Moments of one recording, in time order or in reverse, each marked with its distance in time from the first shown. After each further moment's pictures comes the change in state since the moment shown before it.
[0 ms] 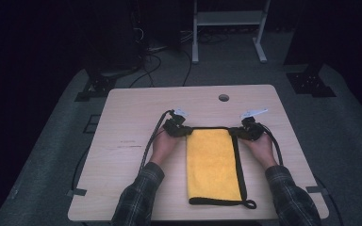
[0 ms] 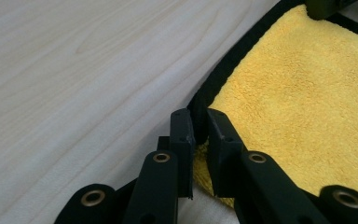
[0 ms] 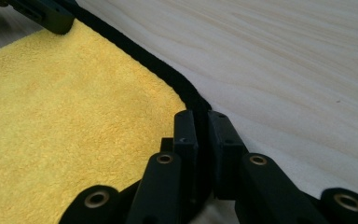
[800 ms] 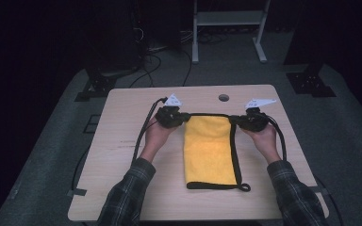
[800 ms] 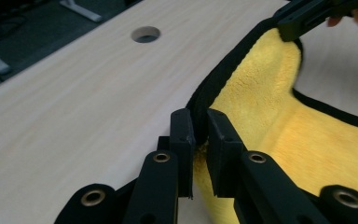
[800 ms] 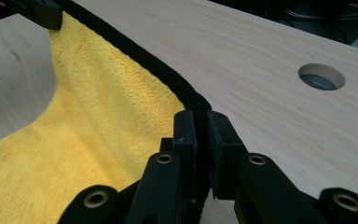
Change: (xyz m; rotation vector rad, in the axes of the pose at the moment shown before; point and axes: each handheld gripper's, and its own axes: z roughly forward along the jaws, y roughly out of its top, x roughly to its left) left arm -0.015 0.029 -0.069 -0.163 0.020 0.107; right arm 0.014 0.037 -0.041 -0.142 0.003 -0.051
